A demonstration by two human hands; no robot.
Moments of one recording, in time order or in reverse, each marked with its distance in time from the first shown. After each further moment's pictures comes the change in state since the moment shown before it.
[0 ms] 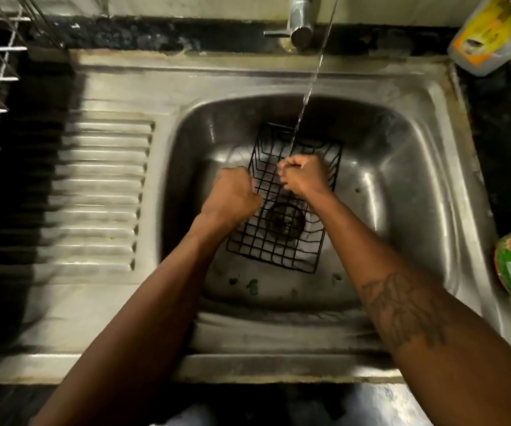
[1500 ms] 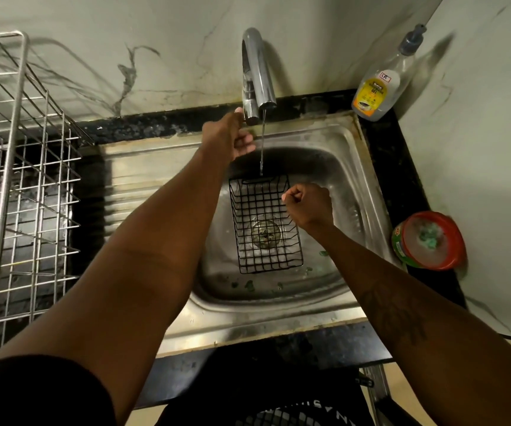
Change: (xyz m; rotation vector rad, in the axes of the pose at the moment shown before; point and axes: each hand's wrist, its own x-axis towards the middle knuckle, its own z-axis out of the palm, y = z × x) left_hand 0.078 0.131 -0.138 -1.145 0.032 -0.500; right_hand -0.099 -0.045 -0.106 -0.278 0.208 -0.153
